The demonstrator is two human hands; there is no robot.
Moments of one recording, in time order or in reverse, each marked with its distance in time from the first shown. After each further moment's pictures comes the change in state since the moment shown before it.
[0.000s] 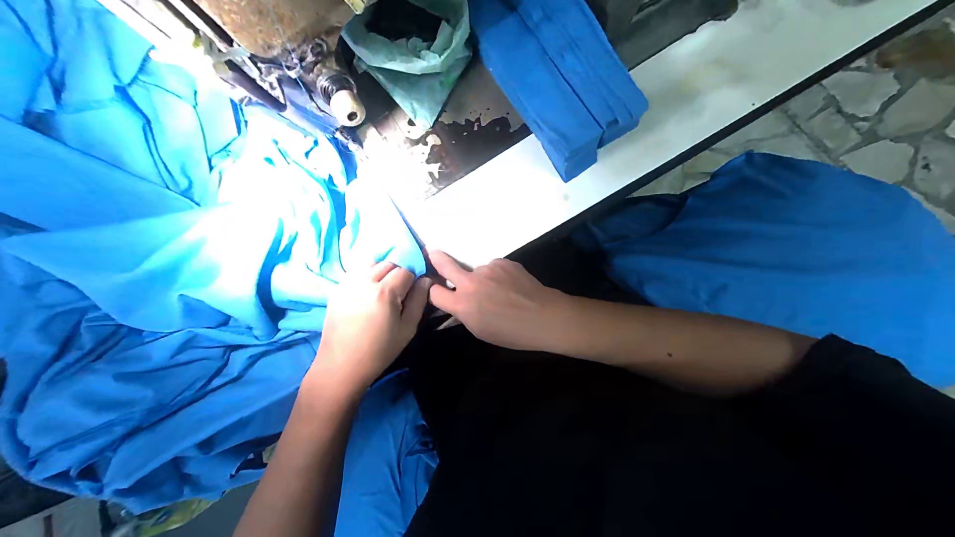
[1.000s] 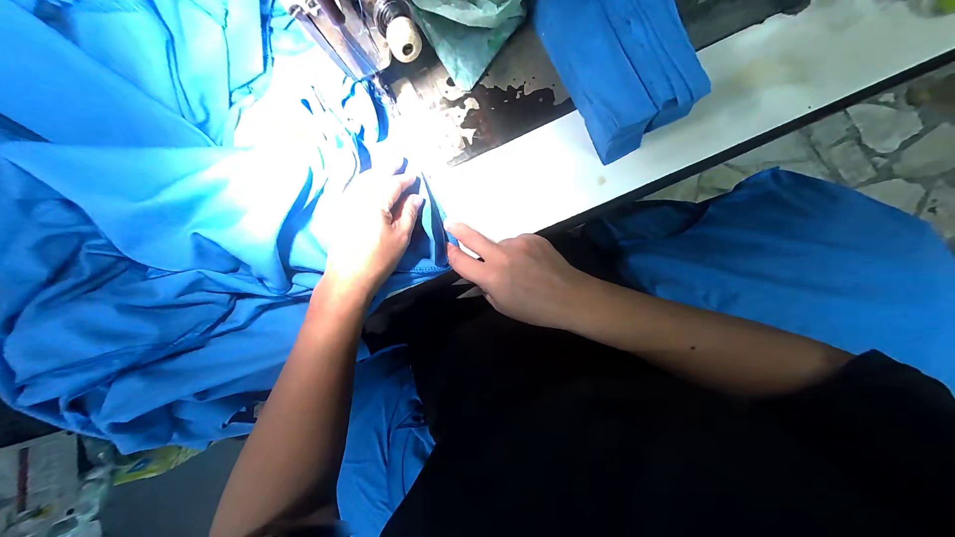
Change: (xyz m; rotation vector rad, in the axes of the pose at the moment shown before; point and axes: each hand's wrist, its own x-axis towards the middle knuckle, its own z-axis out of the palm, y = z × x) left_hand 0.026 -0.037 0.014 -0.129 0.089 -0.234; right_hand -0.001 0.013 0.018 -0.060 0.198 -0.130
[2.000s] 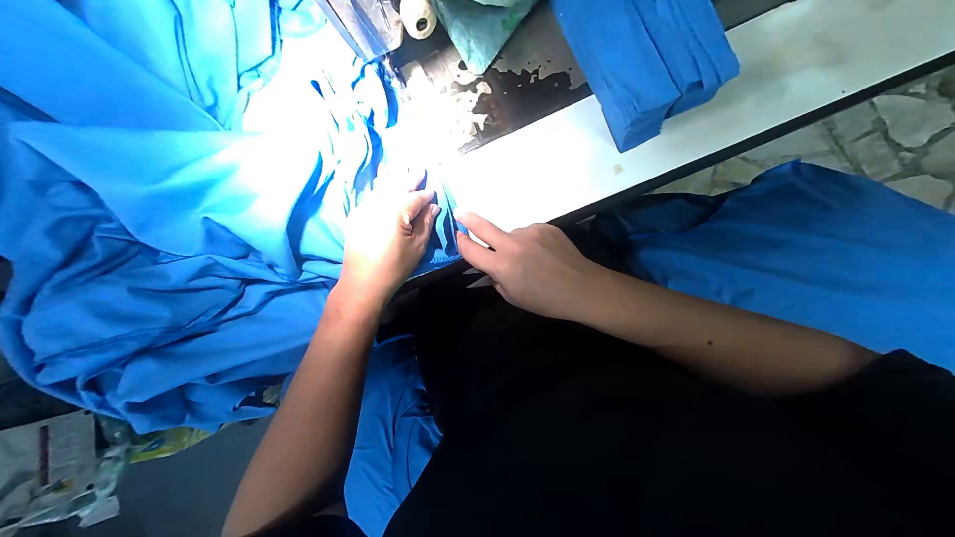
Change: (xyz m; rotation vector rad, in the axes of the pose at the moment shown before) left_hand -0.019 0.006 0.007 0.040 0.034 0.074; right_hand -0.002 0.001 0.001 -0.006 0.006 0.000
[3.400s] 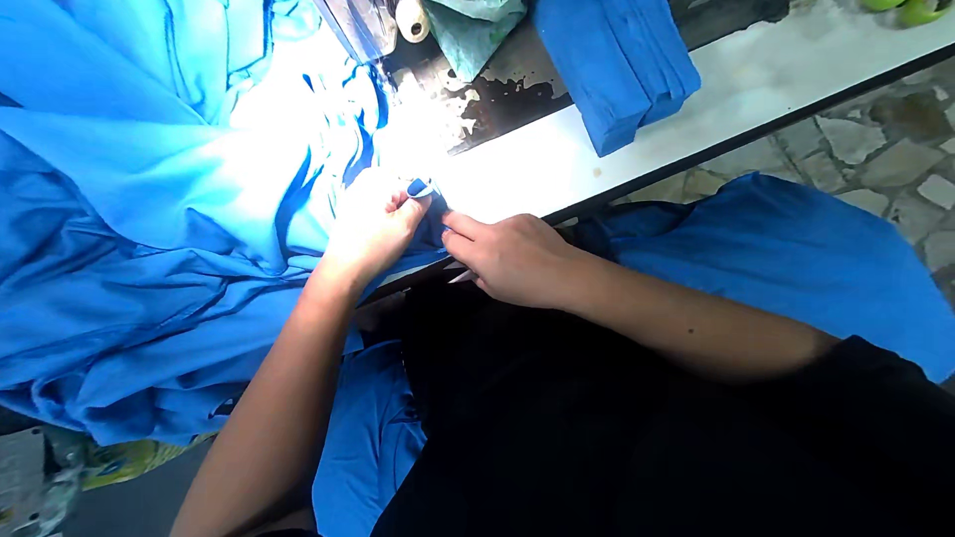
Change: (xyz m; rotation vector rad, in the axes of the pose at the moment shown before) left_hand 0.015 -0.002 -0.017 -0.263 -0.125 -0.128; right_hand 0.016 -0.006 -0.018 0.009 -0.188 0.014
